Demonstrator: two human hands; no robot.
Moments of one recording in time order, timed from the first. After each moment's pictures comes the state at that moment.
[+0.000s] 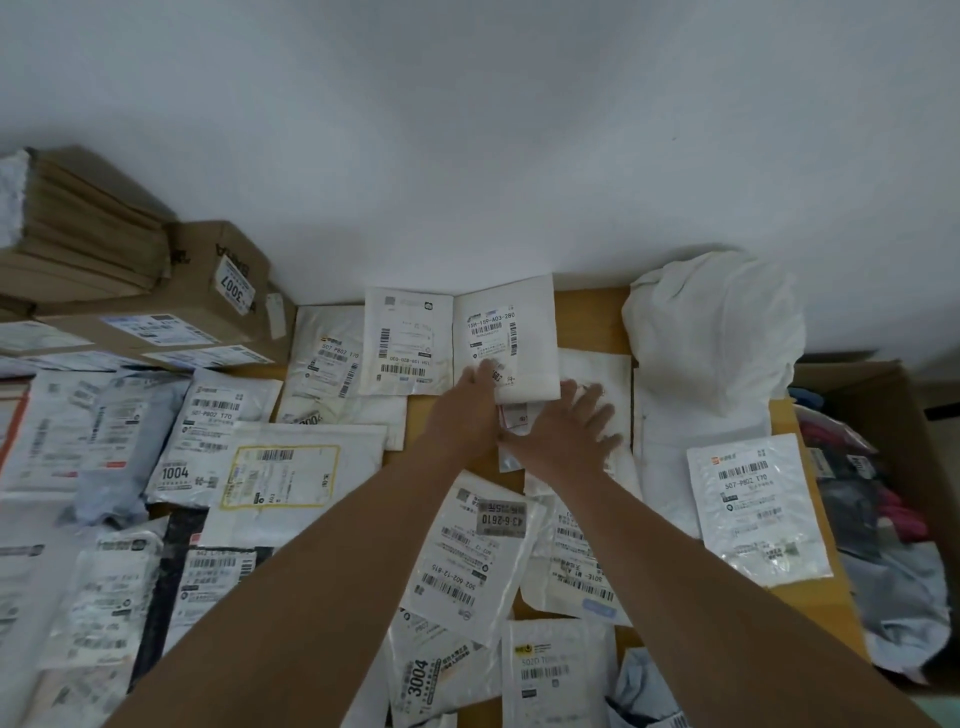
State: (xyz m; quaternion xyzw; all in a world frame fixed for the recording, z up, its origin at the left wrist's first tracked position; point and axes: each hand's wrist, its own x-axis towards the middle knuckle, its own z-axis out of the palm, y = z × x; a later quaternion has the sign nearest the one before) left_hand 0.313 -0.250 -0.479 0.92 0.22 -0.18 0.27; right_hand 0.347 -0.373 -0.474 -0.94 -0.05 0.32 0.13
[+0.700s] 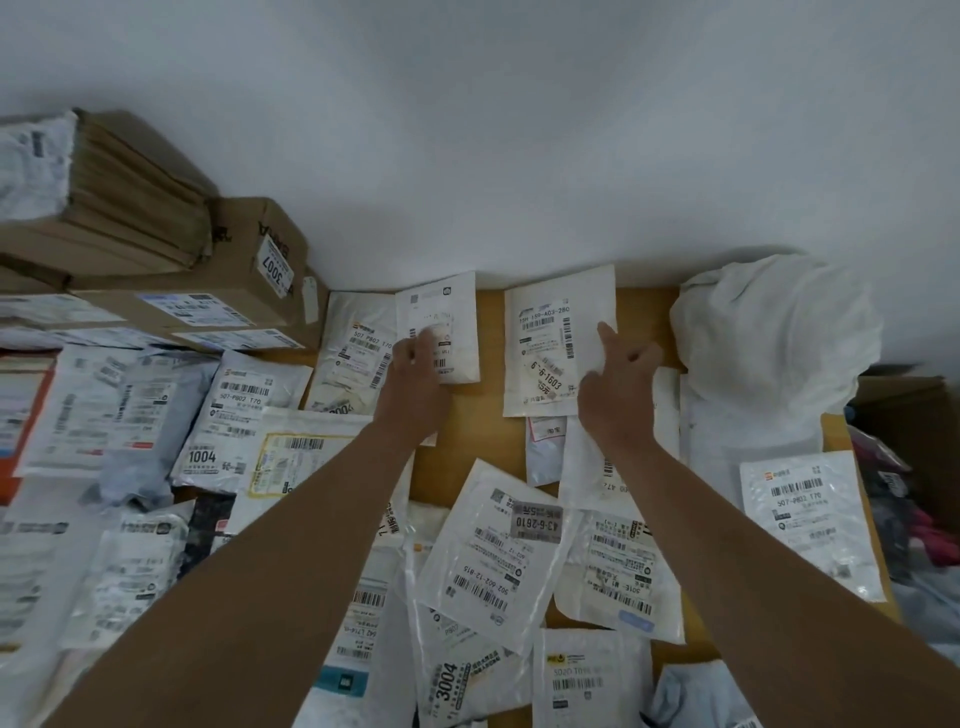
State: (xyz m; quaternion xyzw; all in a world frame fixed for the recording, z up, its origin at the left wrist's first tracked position) left_hand 0.273 -0.159 -0.490 0.90 0.34 -0.08 0.26; right_hand 0.379 -0.358 -0.460 -0.91 -0.09 0.16 0.36
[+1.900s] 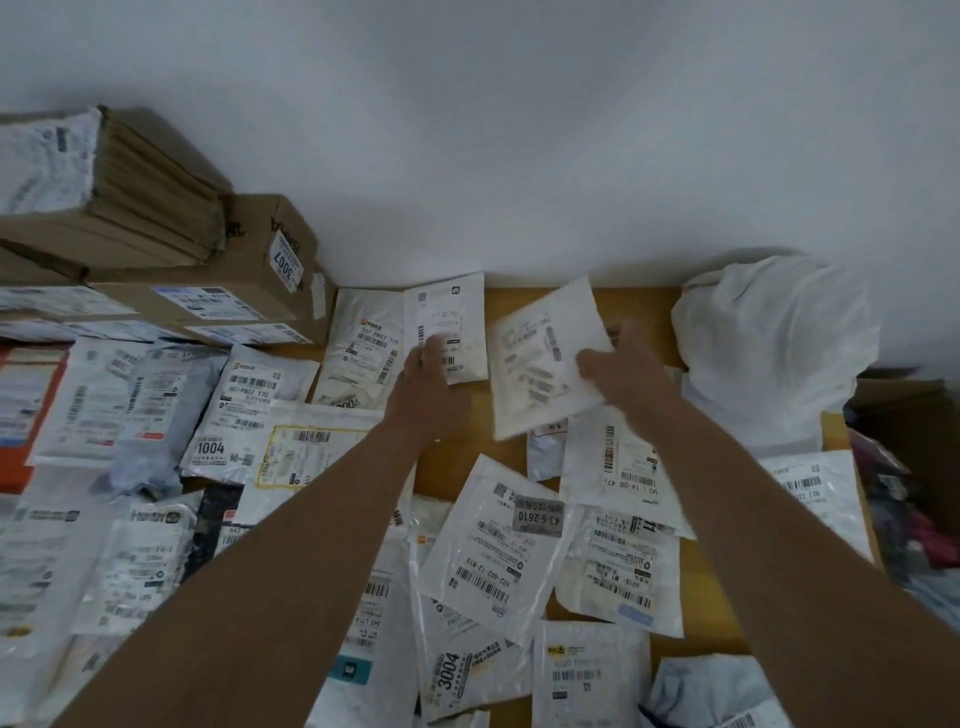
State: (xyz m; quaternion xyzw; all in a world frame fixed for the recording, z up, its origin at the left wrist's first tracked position) left_hand 0.269 -0.172 -0.477 0.86 0.36 -0.15 0.31; right_hand 0.400 -0.356 -0.418 -0.83 -0.01 0.35 0.44
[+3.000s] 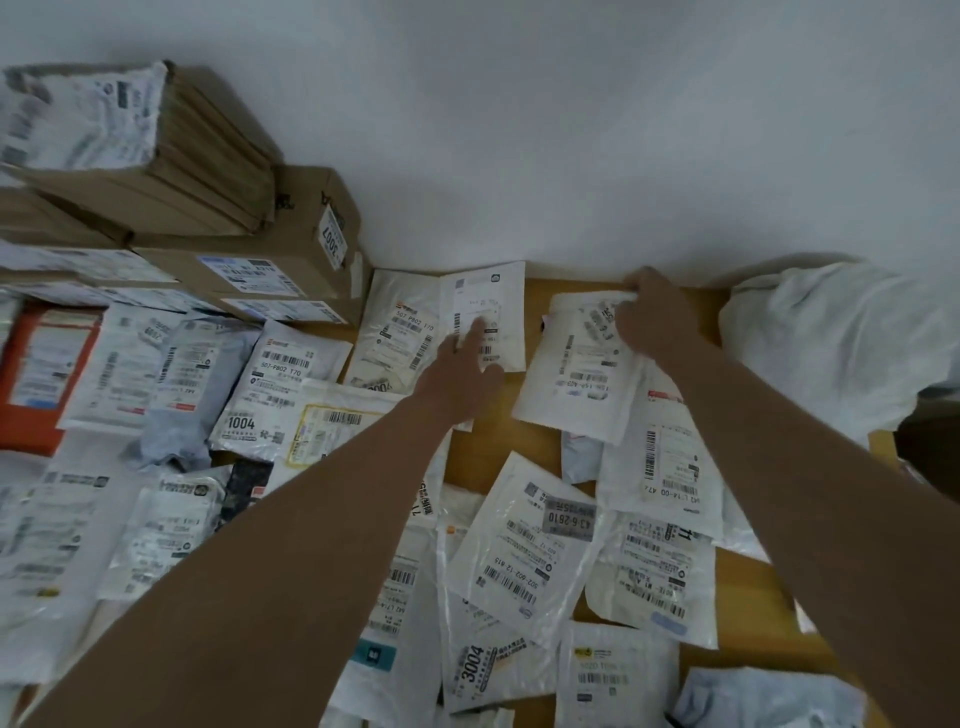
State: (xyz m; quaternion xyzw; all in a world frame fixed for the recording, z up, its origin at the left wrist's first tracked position) left_hand 0.271 -0.154 -0.470 0.86 0.34 -0.21 0.33; right_hand 0.446 -0.306 -0.425 -0.92 -0.15 0.24 0.27
